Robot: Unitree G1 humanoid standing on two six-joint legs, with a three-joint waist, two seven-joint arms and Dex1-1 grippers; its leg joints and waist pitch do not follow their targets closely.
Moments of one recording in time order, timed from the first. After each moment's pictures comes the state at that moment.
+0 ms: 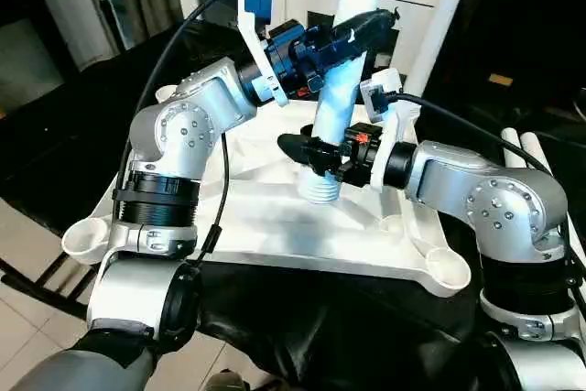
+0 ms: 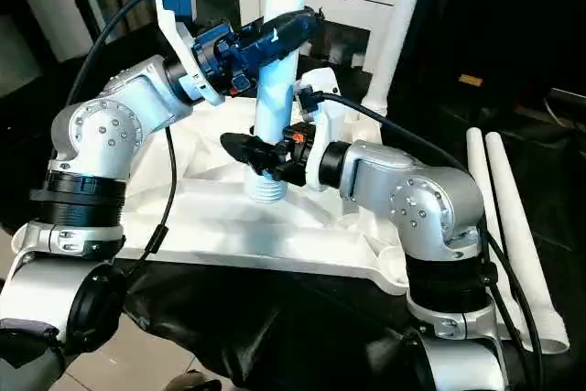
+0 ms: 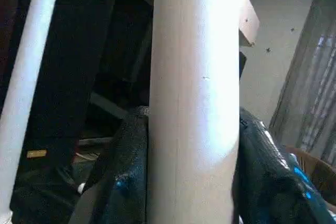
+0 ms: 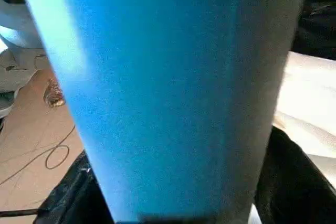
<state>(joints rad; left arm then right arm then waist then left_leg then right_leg) -0.95 0.13 0.10 0.29 -0.71 0.65 -0.87 -0.64 -0.21 -0.02 -0.19 0.68 1.14 0.42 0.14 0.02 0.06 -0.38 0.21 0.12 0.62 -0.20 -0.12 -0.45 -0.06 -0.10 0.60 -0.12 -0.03</state>
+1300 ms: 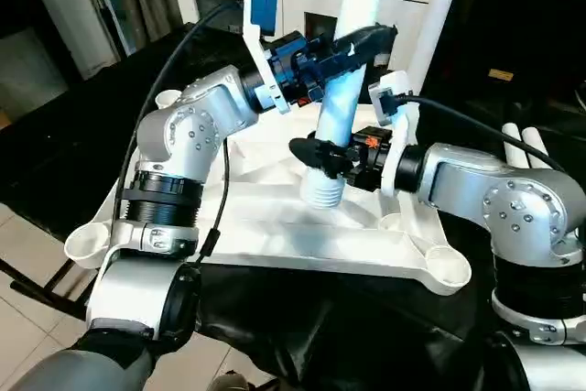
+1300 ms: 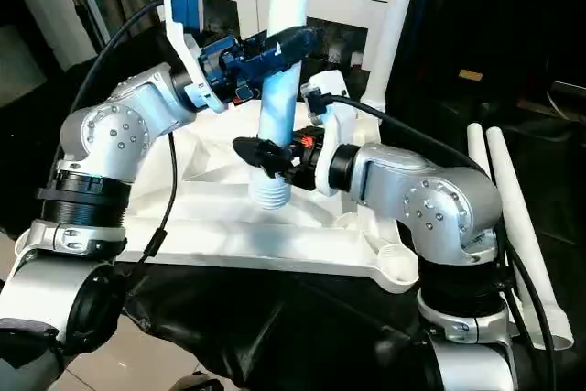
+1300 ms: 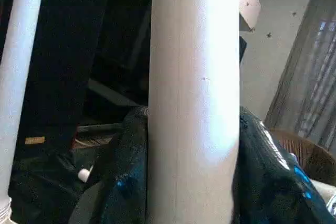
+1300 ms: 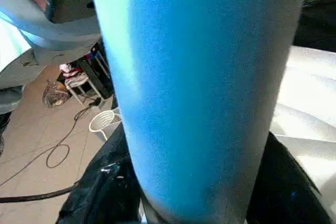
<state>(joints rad) -0.95 0.13 0.08 0.36 -0.68 0.61 -0.92 -0.62 -0.24 -0.05 -0.24 0.72 1.21 0.39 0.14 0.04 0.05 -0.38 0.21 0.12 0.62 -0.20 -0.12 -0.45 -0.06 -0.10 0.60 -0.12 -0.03</state>
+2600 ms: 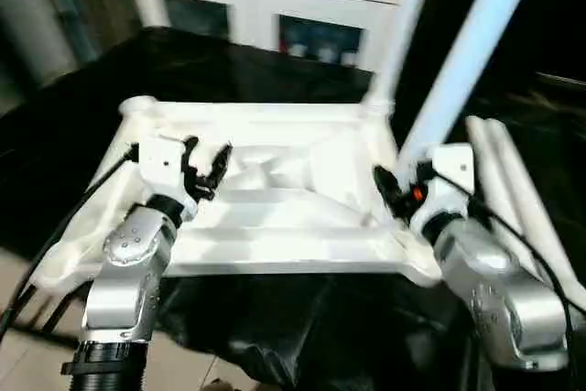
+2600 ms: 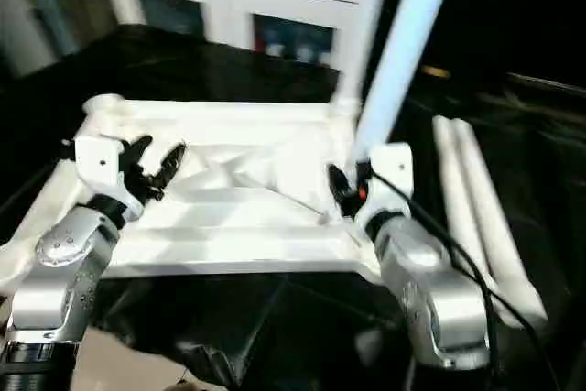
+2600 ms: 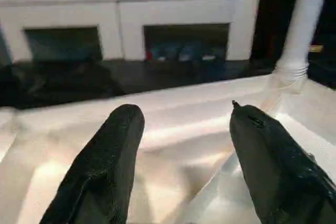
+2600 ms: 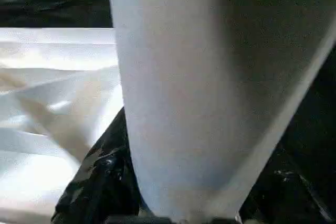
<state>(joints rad) -0.23 0.18 0.09 -0.02 -0.11 0.19 -0.28 -0.15 -0.18 0.00 -0.31 0.28 0.66 0.05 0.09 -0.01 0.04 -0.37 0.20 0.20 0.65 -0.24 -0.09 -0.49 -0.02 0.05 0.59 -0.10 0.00</state>
